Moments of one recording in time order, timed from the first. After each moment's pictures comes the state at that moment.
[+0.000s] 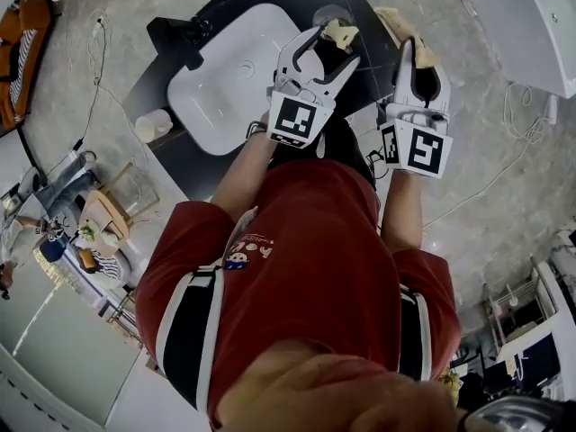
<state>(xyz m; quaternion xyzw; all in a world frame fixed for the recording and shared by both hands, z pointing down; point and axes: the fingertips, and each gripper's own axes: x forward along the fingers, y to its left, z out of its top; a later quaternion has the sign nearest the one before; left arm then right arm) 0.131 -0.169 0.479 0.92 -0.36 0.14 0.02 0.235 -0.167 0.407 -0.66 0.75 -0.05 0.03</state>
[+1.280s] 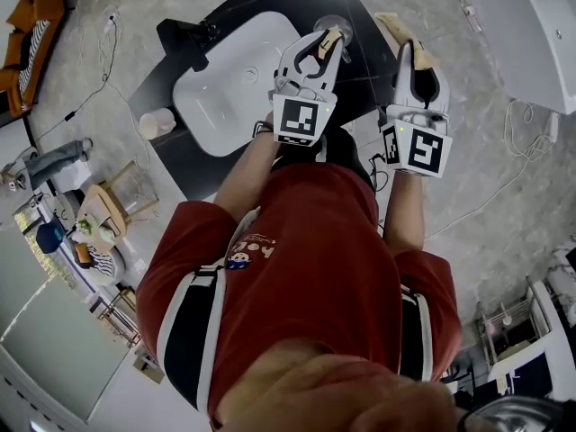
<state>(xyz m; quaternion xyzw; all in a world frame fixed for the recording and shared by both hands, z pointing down) 0.117 -0.195 0.461 0.88 -0.45 0.13 -0.01 0.240 -0.179 0.403 -0.64 0.77 -0.05 0.04</state>
